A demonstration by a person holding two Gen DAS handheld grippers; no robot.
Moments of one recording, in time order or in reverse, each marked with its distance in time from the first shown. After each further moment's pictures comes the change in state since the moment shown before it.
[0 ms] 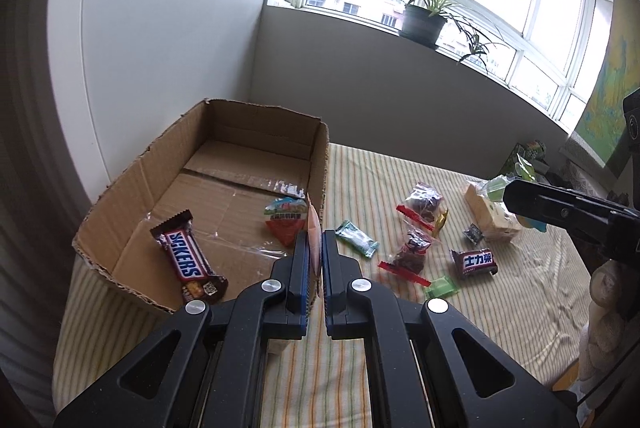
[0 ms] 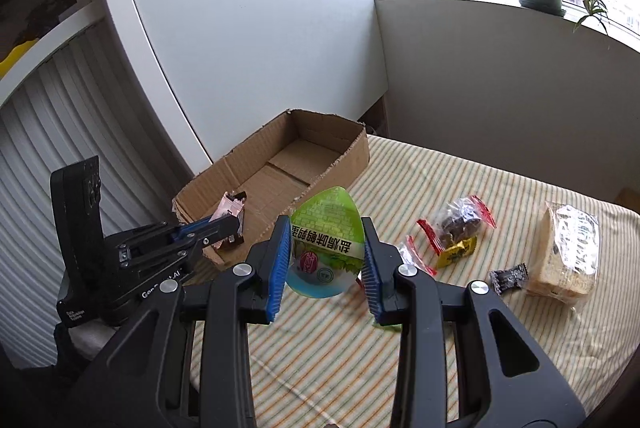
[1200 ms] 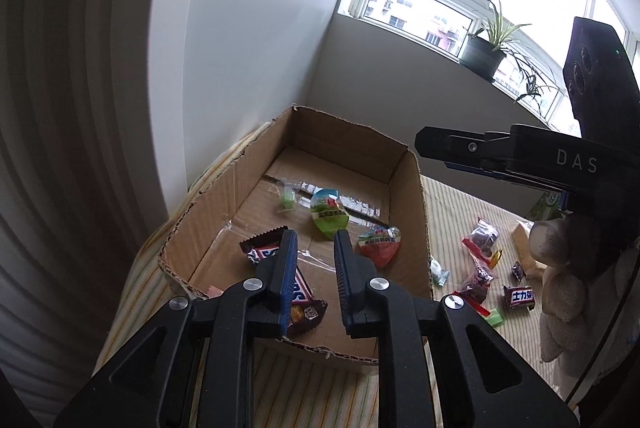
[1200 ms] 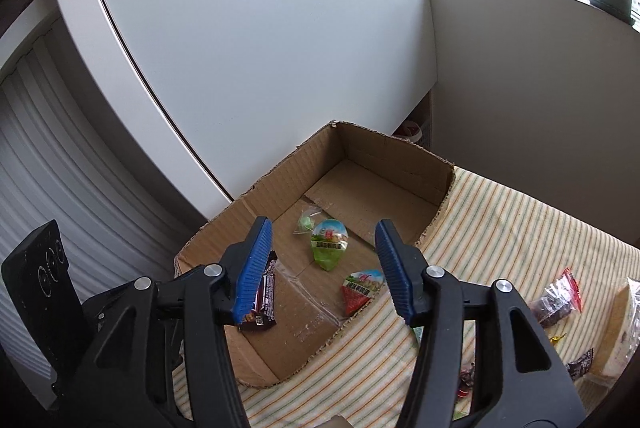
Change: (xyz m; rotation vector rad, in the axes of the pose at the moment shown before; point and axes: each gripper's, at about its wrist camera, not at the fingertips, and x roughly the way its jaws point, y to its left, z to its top) left arm 0.000 0.062 0.012 -0.137 -0.023 0.092; right arm 0.108 0.034 0.065 -0.020 0.093 0.083
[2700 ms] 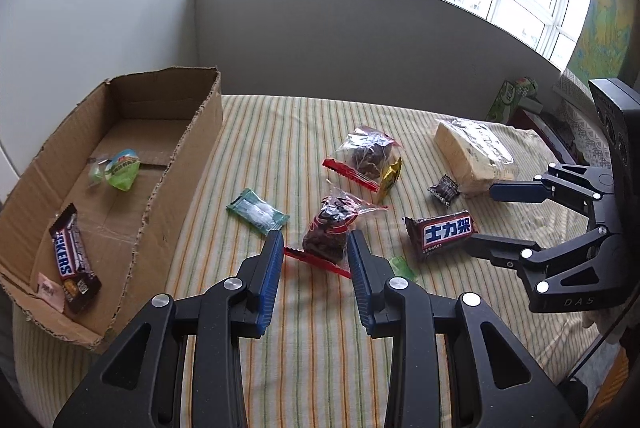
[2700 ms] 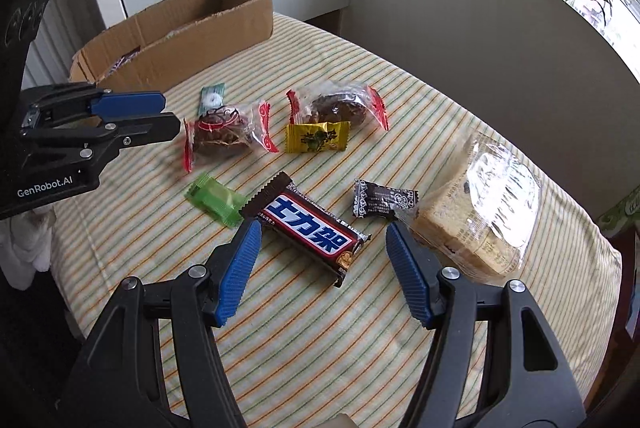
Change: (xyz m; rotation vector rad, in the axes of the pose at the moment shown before) left arm 0.051 -0.160 -0.050 0.289 0.186 -0.100; right arm -0.072 -0.142 -0.143 -0.206 0.229 -0.271
